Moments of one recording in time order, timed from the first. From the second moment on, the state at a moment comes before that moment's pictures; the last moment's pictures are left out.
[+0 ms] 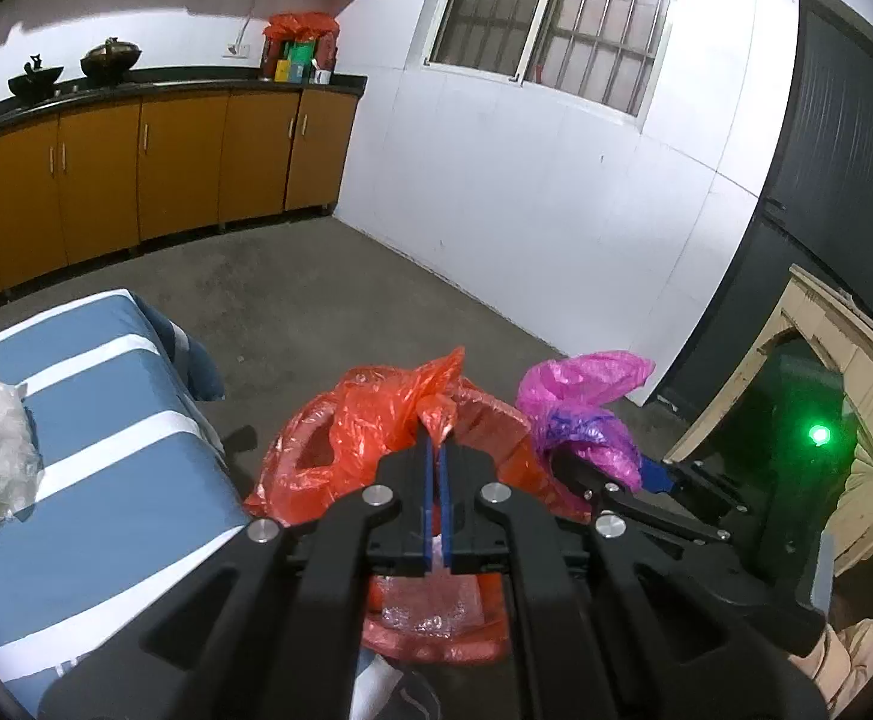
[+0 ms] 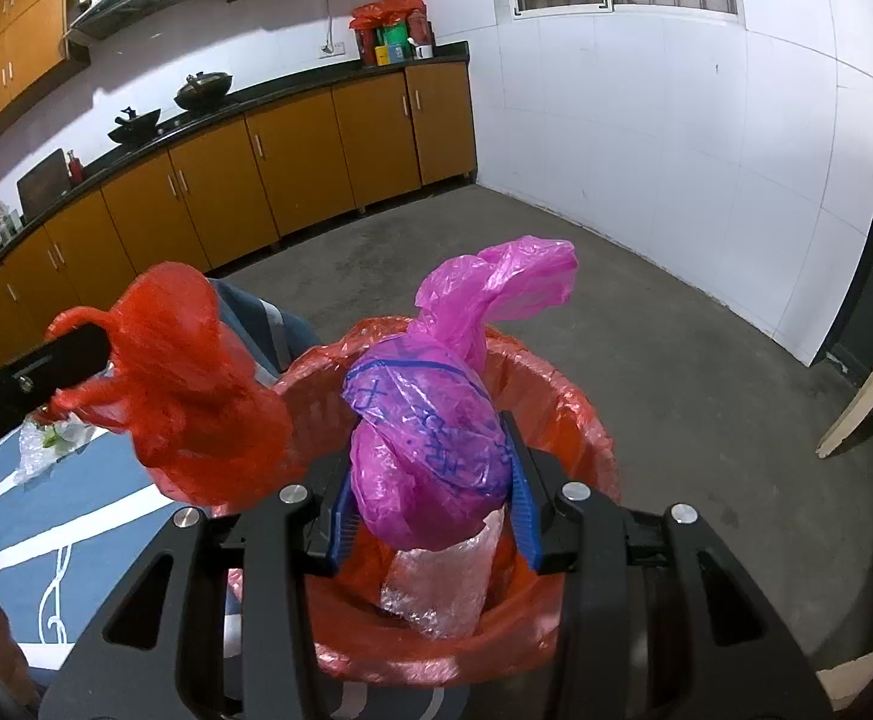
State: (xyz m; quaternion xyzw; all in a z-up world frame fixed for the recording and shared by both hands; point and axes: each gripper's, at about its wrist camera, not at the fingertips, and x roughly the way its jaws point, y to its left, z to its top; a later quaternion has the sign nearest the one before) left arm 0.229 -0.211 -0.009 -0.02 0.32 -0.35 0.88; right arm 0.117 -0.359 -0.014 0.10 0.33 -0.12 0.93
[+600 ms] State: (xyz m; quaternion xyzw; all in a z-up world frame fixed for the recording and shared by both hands) left arm 0.248 -0.183 -0.034 -0.04 0.34 -0.30 0.89; right arm 0.113 -0.359 -0.021 0.10 0.33 -0.14 0.93
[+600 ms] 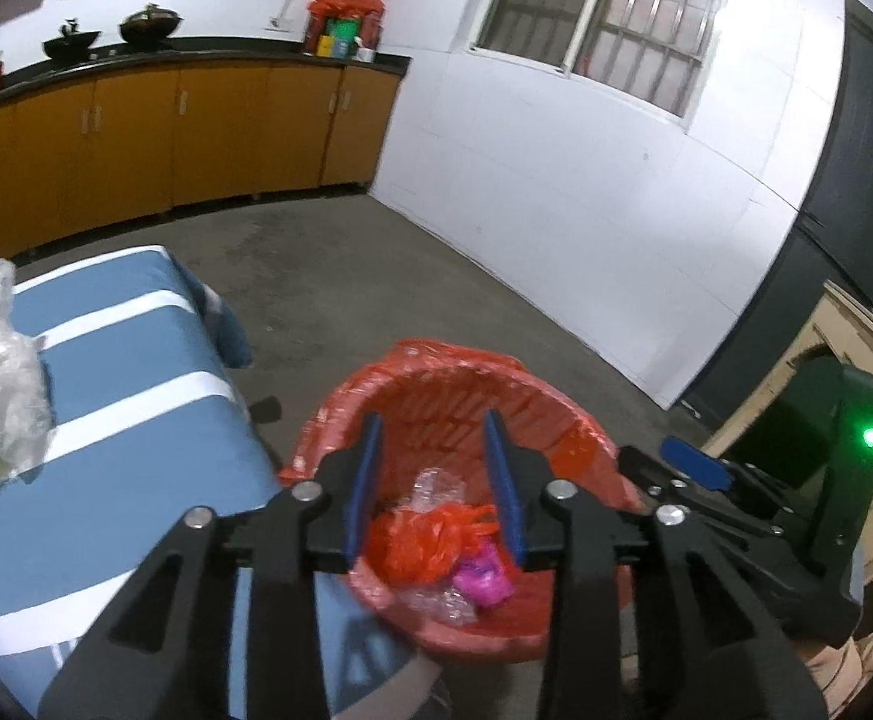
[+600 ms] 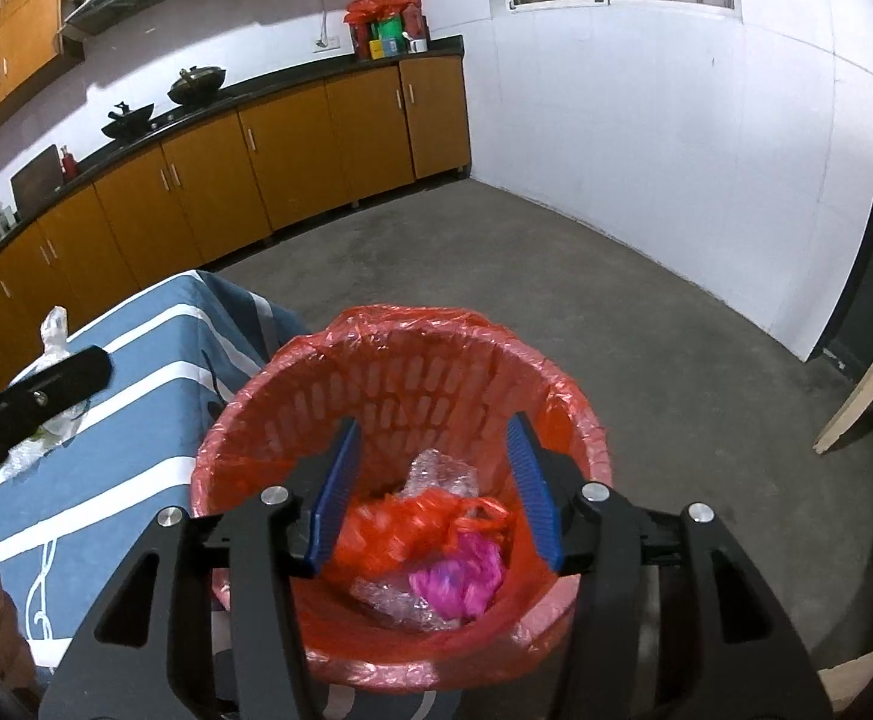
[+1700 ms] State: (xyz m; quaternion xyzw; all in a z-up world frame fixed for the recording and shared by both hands) left arm 0.230 0.108 -0.075 -0.05 0.32 0.09 0.94; right arm 0.202 -0.162 -0.004 -0.04 0.28 0.00 0.96
